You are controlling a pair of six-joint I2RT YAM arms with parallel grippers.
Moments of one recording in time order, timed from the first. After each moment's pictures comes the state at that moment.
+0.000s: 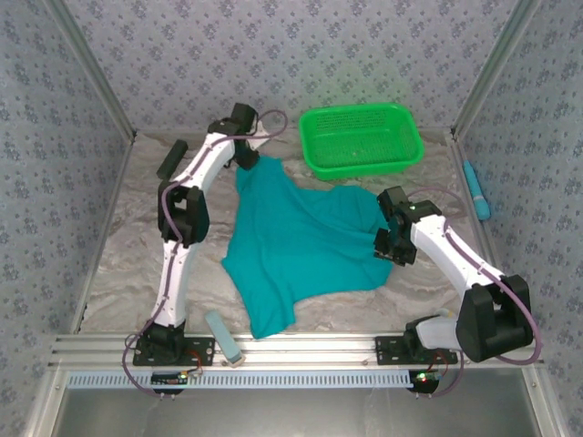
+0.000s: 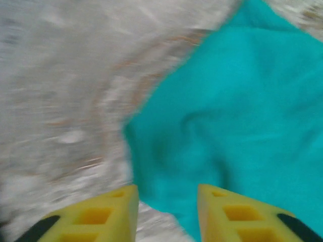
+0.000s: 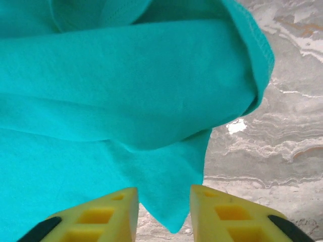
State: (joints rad) left arm -0.34 2.44 2.29 -0.95 -0.08 0.43; right arm 0.29 1.31 0.94 -1.08 0.03 0.63
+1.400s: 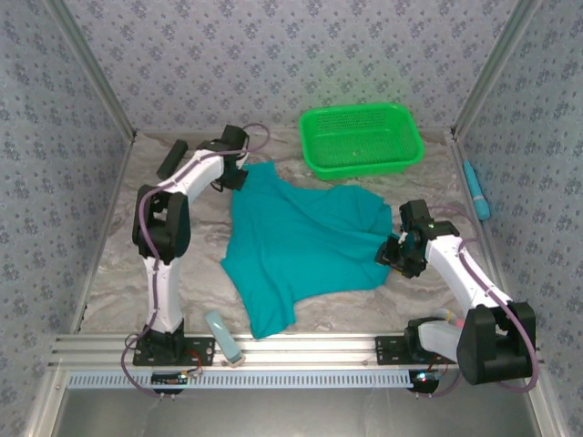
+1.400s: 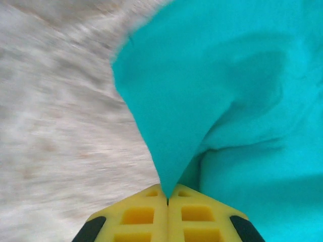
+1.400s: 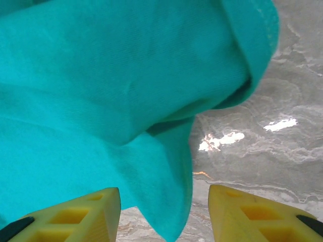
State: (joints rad) left arm -0.36 2.10 1.76 -0.83 -0.35 0.15; right arm 0.12 1.17 0.75 -0.93 -0.17 0.56
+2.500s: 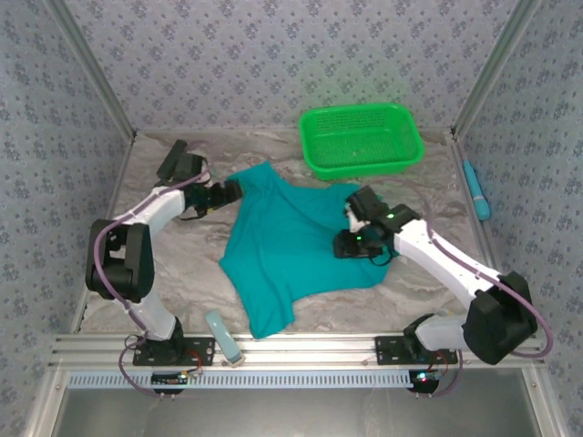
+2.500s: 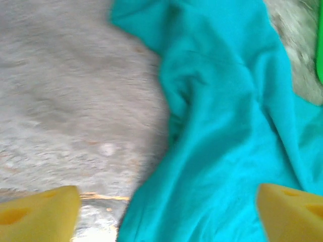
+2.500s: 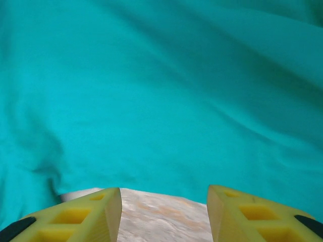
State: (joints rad) left arm -0.12 1.70 1.12 -0.42 0.33 -0.53; right arm 0.62 1.33 1.00 -0.87 -0.14 0.43
